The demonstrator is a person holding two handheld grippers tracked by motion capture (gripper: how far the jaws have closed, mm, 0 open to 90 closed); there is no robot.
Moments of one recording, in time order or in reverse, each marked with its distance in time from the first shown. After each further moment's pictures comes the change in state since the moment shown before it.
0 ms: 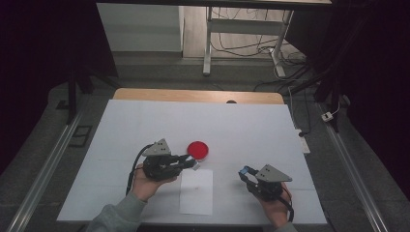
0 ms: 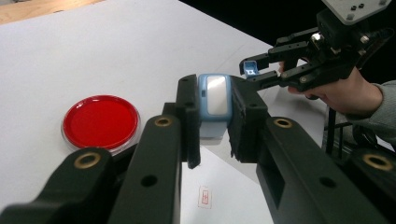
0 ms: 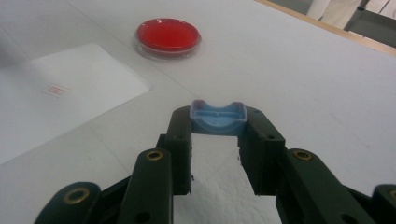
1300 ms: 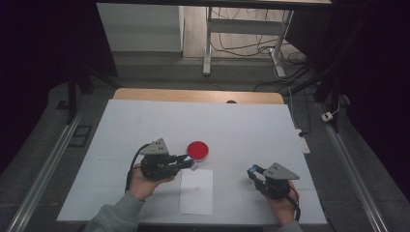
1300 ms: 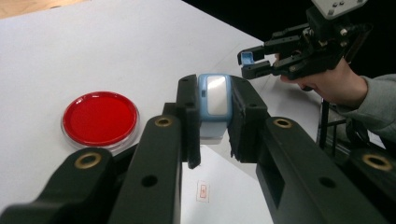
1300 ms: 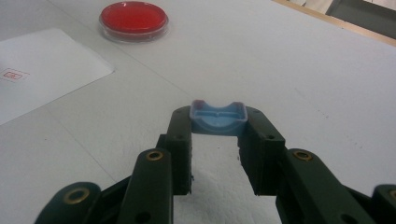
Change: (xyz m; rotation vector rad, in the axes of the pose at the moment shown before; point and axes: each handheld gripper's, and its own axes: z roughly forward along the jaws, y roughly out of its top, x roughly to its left) left arm 0.004 0.001 -0.006 0.008 -0.019 -0.010; right arm -0.022 -0.011 -0.007 0.036 -0.057 0.027
